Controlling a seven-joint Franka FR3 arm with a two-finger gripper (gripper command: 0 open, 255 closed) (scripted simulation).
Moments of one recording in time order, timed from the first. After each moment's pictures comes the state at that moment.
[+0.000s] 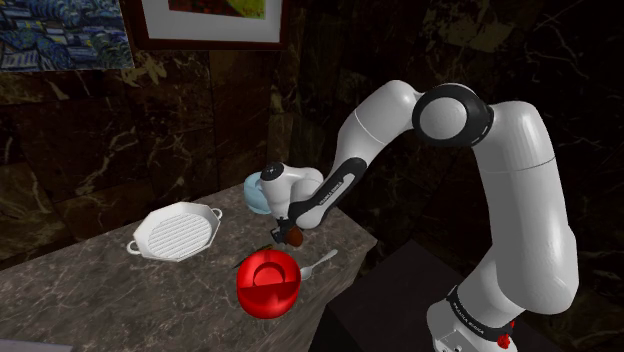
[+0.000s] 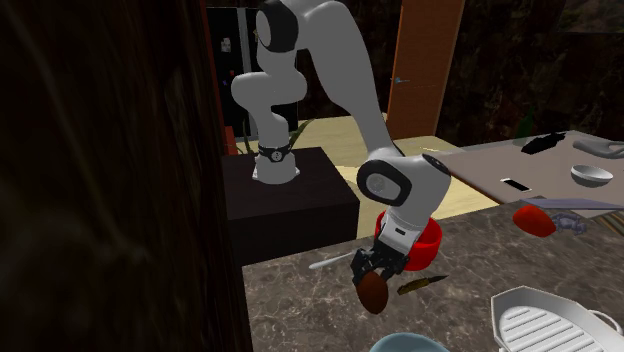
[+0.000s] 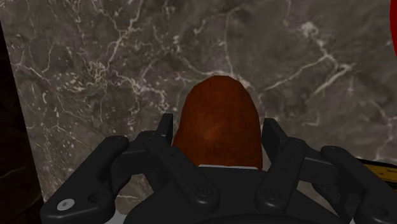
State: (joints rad) arm 0.16 0.69 0.22 -1.98 -0.68 2.40 0.86
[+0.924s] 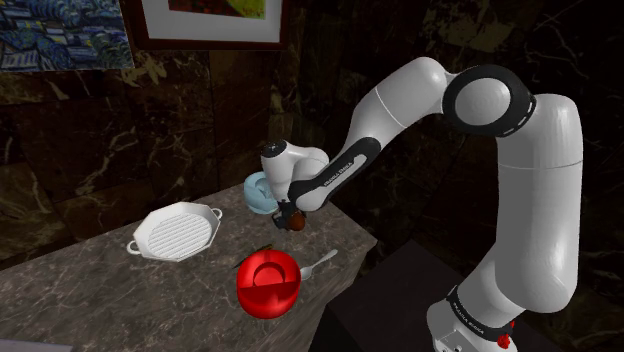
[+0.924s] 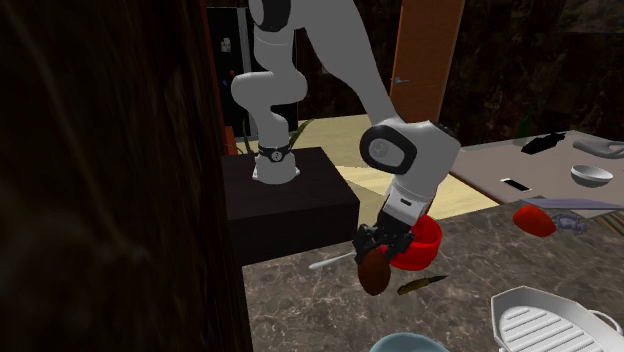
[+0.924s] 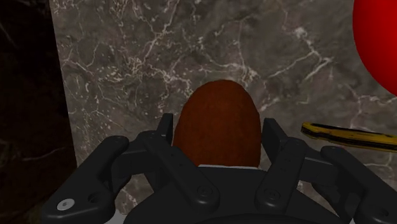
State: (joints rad) arm 0.12 0.53 0.28 -2.04 -0.60 2.30 0.78
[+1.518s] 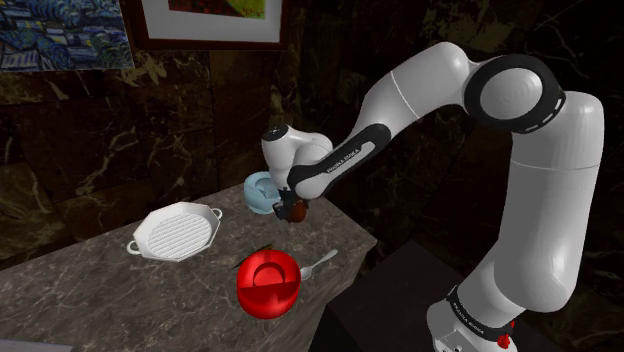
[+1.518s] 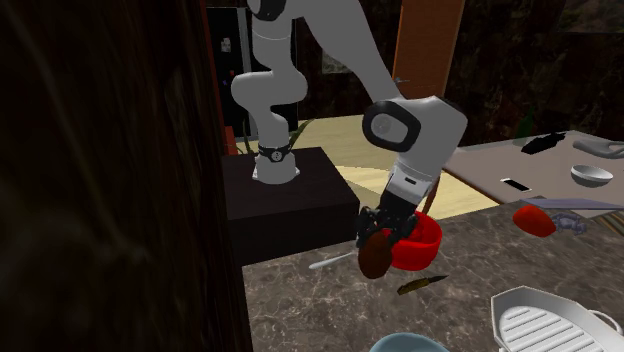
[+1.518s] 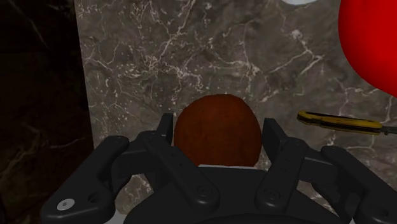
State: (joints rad) arm 0.10 0.43 0.31 -2.05 -0.54 2.23 0.73
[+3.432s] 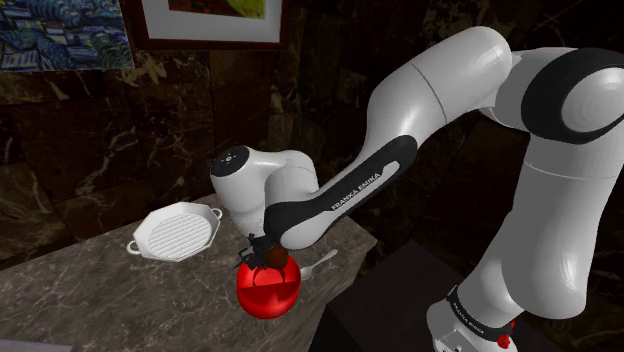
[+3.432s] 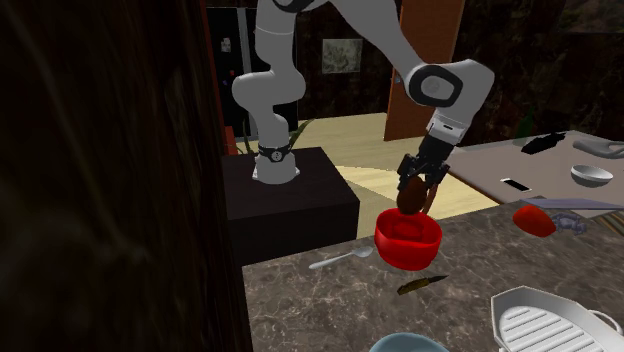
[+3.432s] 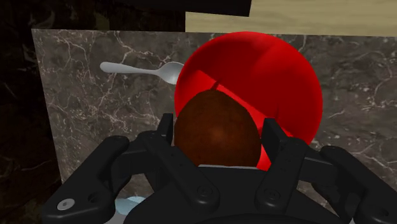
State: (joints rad) arm 0.32 0.34 0.49 -2.08 -0.41 2.07 1.01
